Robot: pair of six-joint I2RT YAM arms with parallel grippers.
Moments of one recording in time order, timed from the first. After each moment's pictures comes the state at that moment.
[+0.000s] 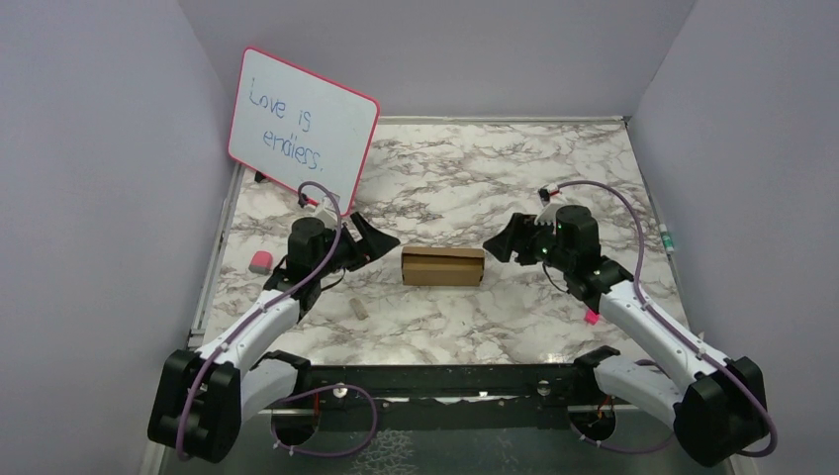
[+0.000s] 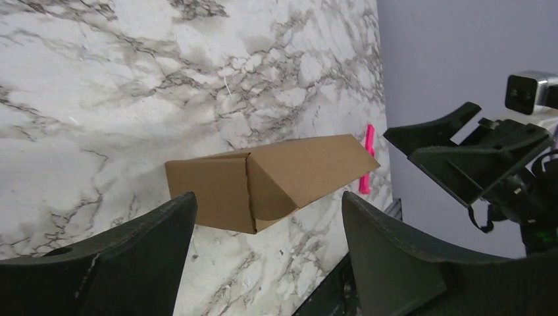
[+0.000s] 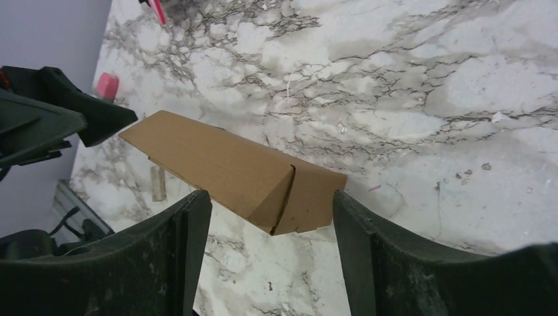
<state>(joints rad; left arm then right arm) -0.30 1.04 0.44 0.24 0.43 -0.85 0.39 1.00 0.60 -0.07 -0.27 0.49</state>
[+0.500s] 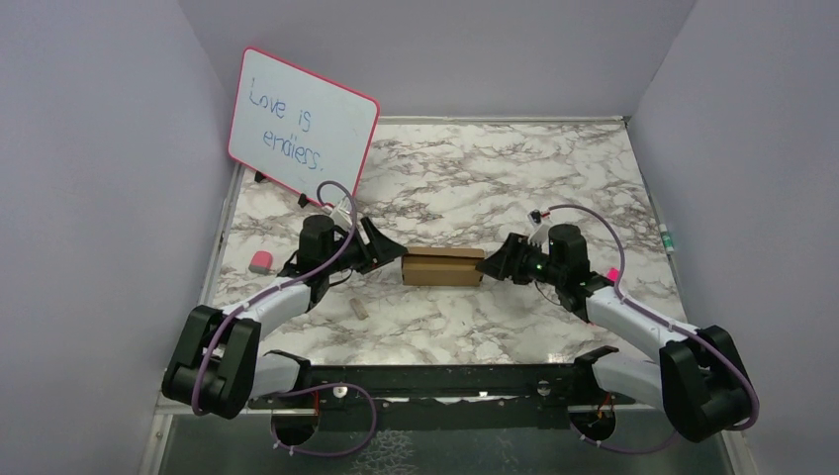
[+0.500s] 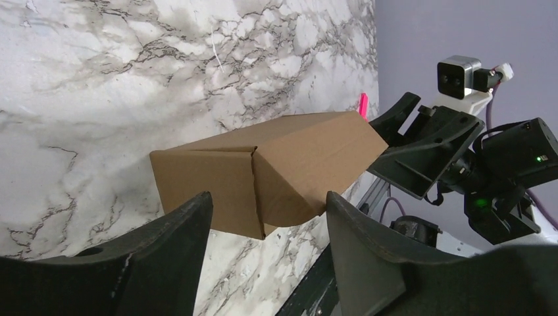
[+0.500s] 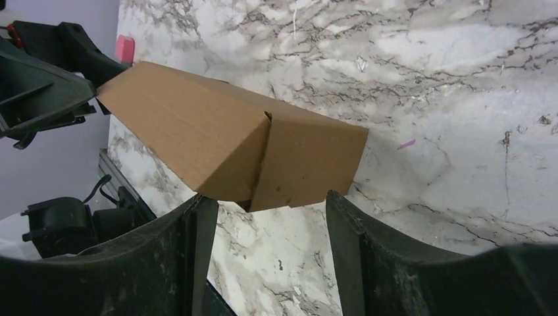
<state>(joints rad) -0.30 1.25 0.44 0.39 0.58 -0.88 0.35 1.11 0.40 0.20 -0.46 0.64</state>
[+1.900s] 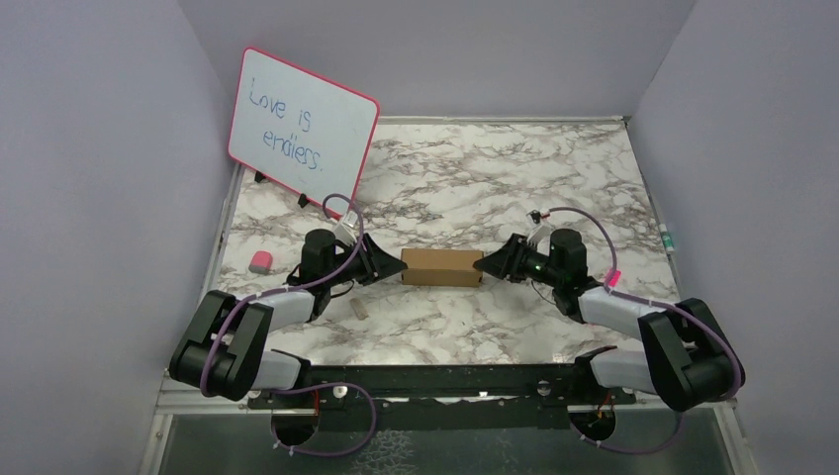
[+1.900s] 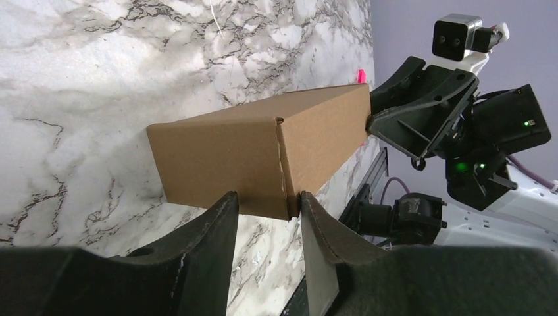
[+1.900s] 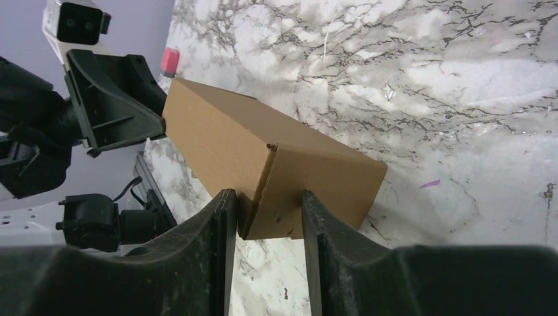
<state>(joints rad) -0.31 1.34 0.31 0.63 0.64 -0.89 0.32 1.28 0.30 0.57 -0.55 0.70</state>
